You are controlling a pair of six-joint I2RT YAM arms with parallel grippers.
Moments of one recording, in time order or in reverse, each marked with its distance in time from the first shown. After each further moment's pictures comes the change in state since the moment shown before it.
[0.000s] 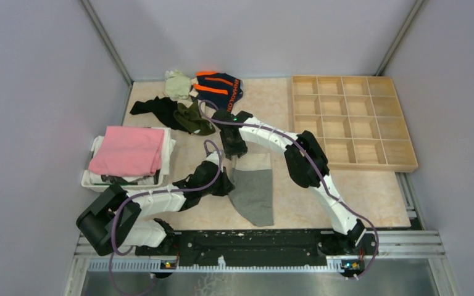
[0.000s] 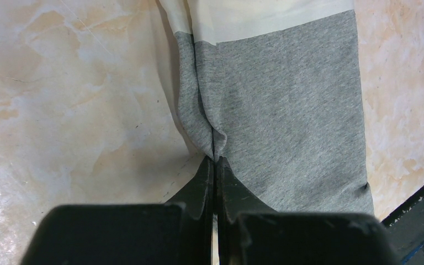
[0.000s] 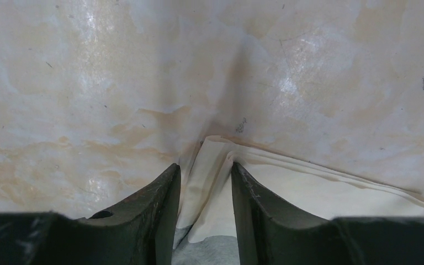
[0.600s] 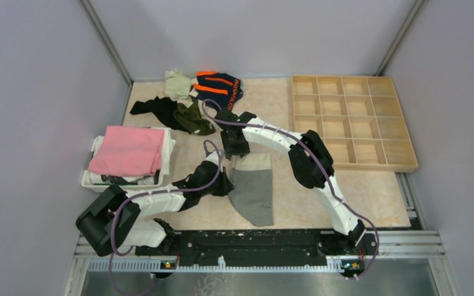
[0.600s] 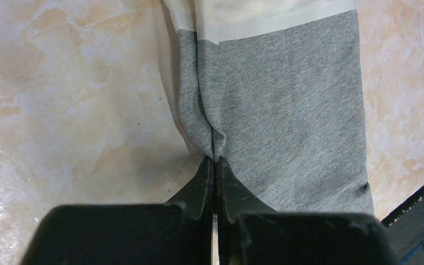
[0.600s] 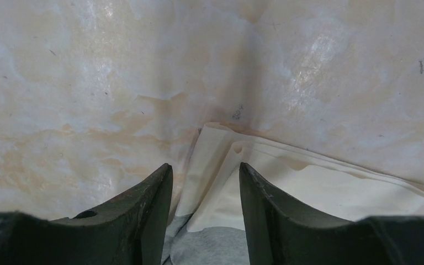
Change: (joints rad) left arm 0.002 -0.006 0.000 -0.010 0.000 -0.003; right arm -0.005 -0.071 -0.098 0.061 -0.013 0.017
